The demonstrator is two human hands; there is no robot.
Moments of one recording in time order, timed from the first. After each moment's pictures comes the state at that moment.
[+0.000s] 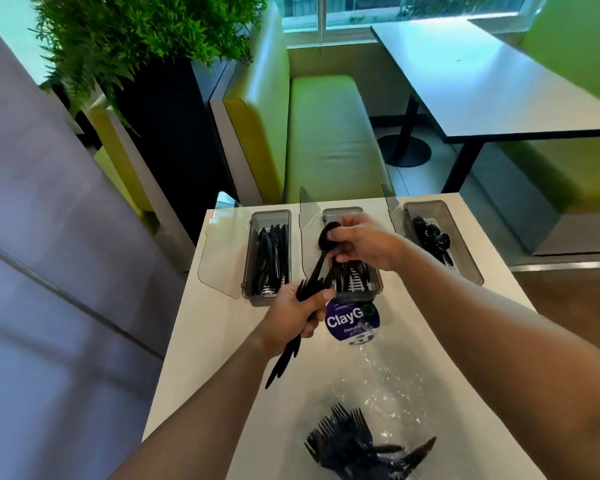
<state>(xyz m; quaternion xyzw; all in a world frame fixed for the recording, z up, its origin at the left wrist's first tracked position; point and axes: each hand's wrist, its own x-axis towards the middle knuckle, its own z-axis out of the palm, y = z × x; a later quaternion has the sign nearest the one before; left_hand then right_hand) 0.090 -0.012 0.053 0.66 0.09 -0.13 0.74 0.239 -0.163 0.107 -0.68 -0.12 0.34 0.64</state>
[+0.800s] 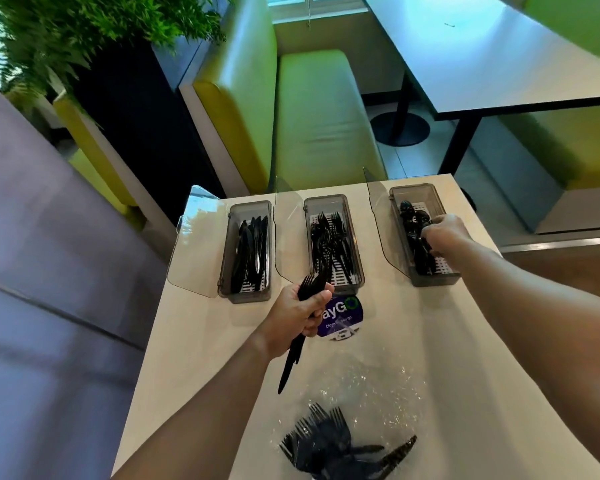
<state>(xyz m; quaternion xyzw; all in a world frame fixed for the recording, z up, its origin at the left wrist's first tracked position) 0.112 -0.044 0.024 0.62 0.11 -0.16 0.76 0.319 -0.308 0.022 -0.86 0.19 0.11 0.46</state>
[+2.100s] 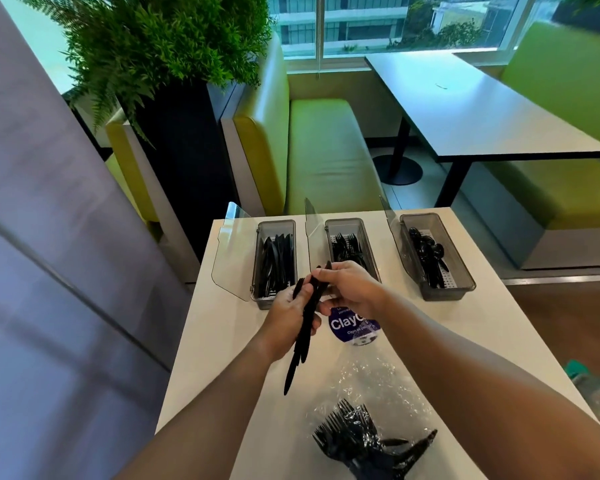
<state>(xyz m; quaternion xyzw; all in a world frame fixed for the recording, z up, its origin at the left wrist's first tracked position) 0.062 0.004 0.063 0.63 0.12 -0.07 0.77 0.157 -0.129 0.080 -0.67 -0.06 0.36 0.65</state>
